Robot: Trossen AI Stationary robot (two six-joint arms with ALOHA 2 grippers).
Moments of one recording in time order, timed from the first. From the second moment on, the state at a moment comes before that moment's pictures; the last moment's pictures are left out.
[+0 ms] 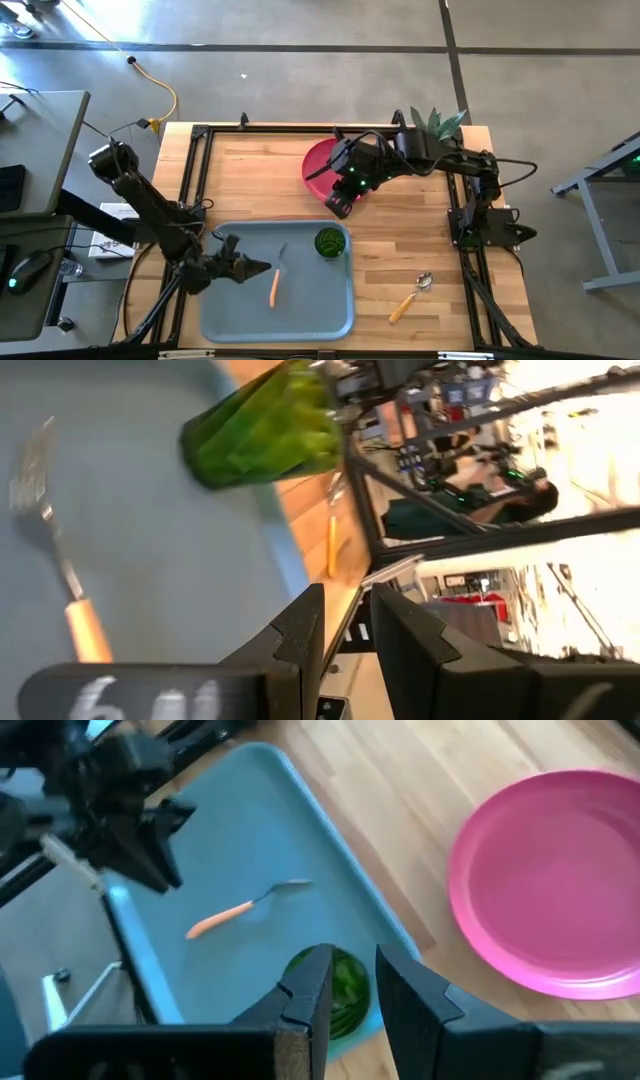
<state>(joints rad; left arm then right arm) -0.89 1.22 0.50 0.25 -0.91 -1.65 0.05 1.90 2.34 -1.41 0.05 0.61</state>
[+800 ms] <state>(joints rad) -0.62 0.70 0.50 0.25 -0.76 -0.97 0.20 1.91 2.34 -1.35 0.12 0.69</state>
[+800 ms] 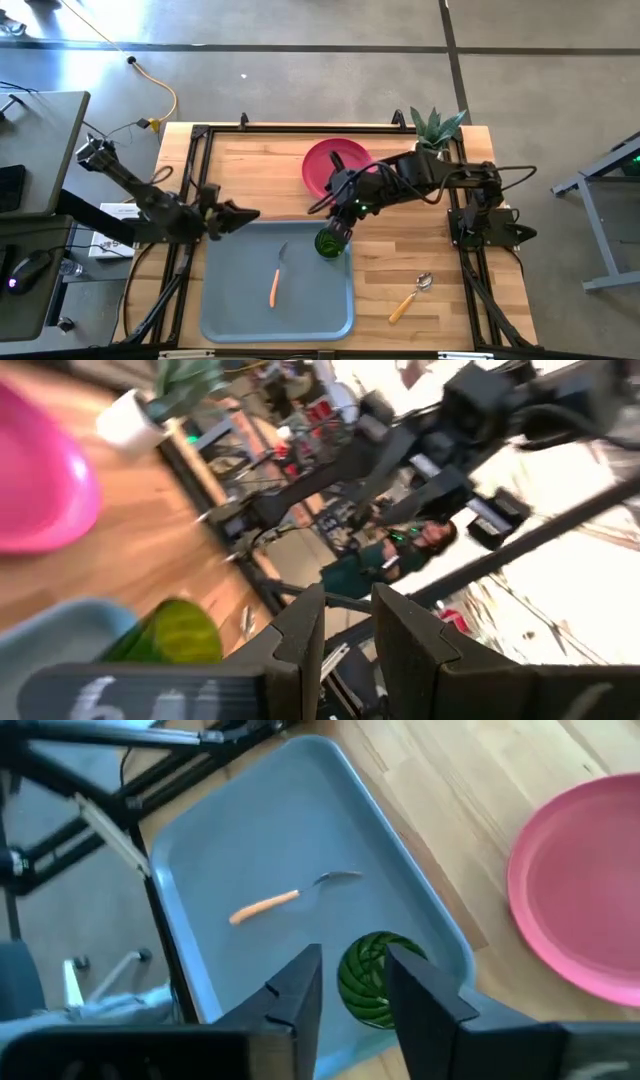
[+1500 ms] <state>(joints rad) -0.35 0.43 0.50 0.01 -0.22 -0.68 0.26 1.99 2.34 -0.88 0.24 0.94</state>
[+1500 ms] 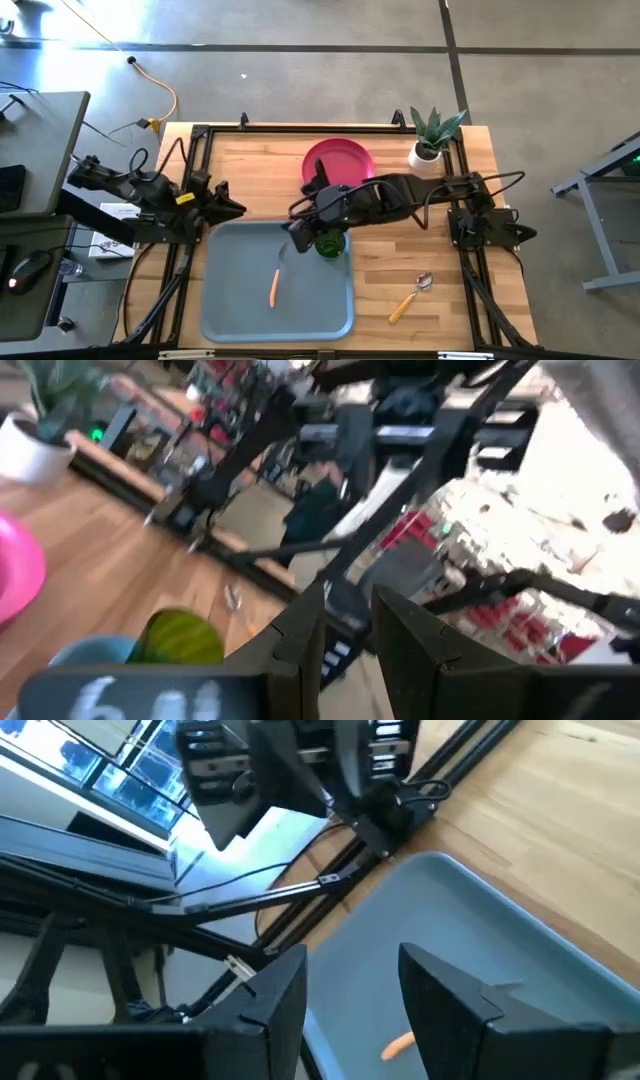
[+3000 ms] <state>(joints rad) -0.40 0.70 0.76 -1.34 0.10 -0.76 0.08 1.99 2.34 -1.18 0.04 0.77</state>
